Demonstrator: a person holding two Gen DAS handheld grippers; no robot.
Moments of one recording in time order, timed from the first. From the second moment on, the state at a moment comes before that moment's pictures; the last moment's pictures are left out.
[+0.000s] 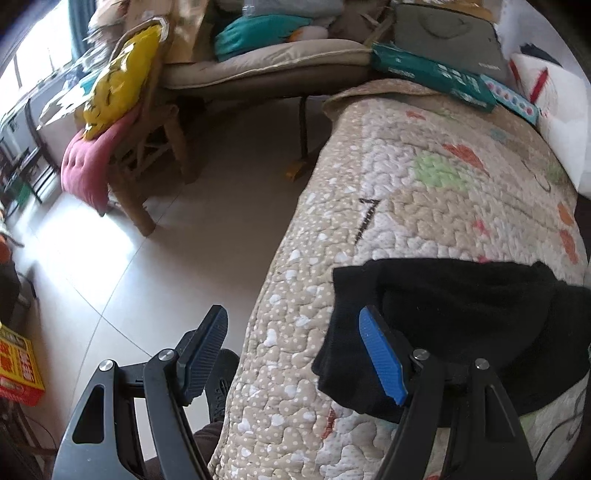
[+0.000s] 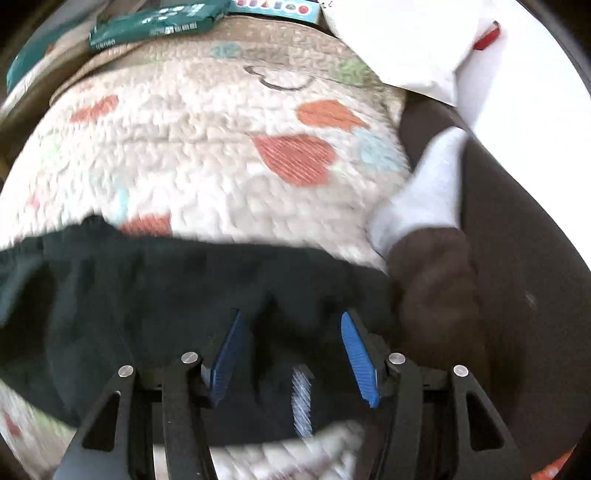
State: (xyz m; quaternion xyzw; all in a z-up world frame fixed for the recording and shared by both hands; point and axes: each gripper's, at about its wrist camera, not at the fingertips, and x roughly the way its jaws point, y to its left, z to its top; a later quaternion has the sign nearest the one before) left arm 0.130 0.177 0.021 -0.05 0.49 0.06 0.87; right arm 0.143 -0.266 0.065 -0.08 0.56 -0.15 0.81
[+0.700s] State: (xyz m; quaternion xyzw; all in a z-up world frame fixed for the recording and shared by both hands) left arm 0.133 0.168 0.017 -0.06 0.51 0.03 0.86; right arm 0.229 -0.169 0.038 -0.01 0.57 0.06 0.82
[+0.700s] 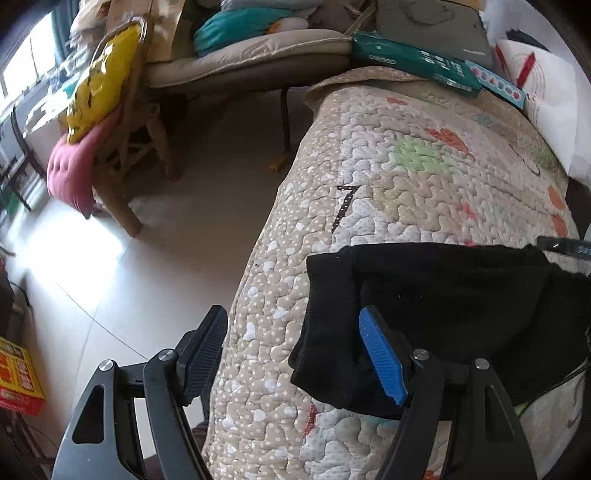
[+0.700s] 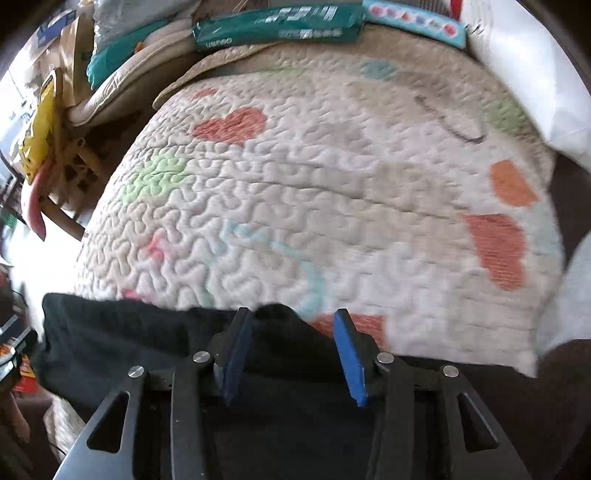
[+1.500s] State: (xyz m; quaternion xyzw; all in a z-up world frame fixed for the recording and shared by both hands) left arm 0.137 0.179 0.011 -0.10 0.52 0.02 0.85; right arm 0.254 -0.152 0.026 -0.06 0.59 0.06 0.80
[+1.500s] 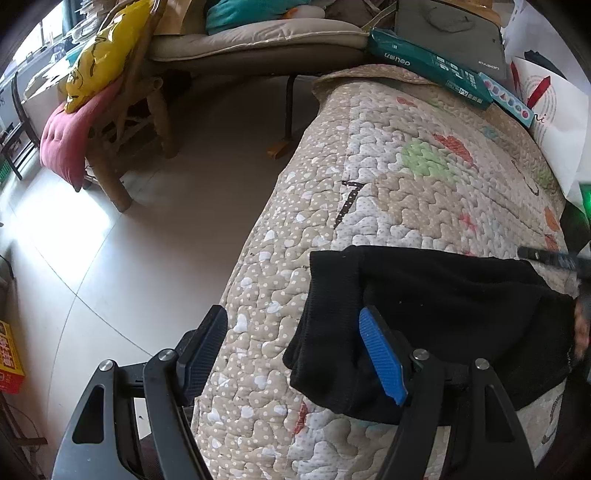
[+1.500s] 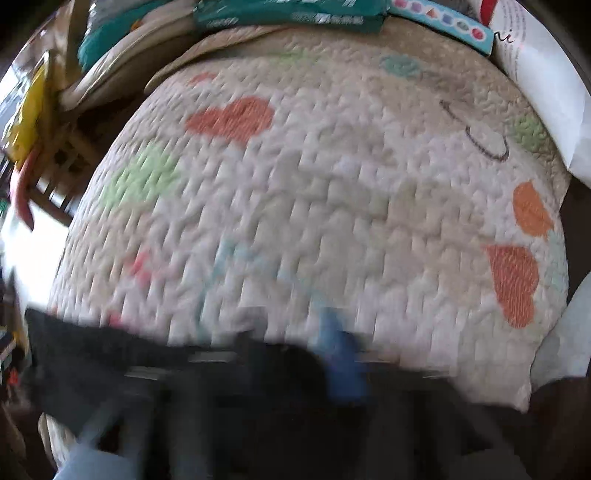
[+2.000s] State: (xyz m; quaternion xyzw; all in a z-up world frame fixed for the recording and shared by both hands) left arm 0.138 0.180 0.008 -0.10 0.53 0.03 0.84; right arm 0.261 -0.141 0.013 -0.09 0.58 0.05 0.81
